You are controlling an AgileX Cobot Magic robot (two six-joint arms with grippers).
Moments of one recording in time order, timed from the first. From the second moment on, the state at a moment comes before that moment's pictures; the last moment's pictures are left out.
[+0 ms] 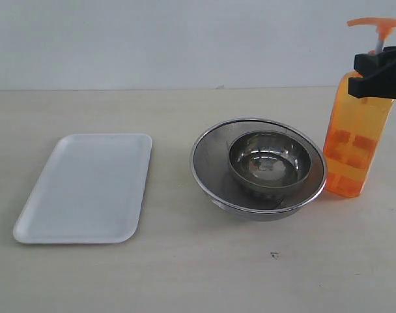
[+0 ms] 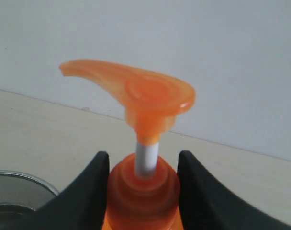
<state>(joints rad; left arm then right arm) 0.02 0.00 0.00 -0.09 0.36 0.00 0.01 1.41 -0.67 -0.52 -0.48 0.30</state>
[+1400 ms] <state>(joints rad) 0.02 0.00 0.00 -0.09 0.36 0.00 0.09 1.35 -0.67 -0.32 -0.24 0.34</state>
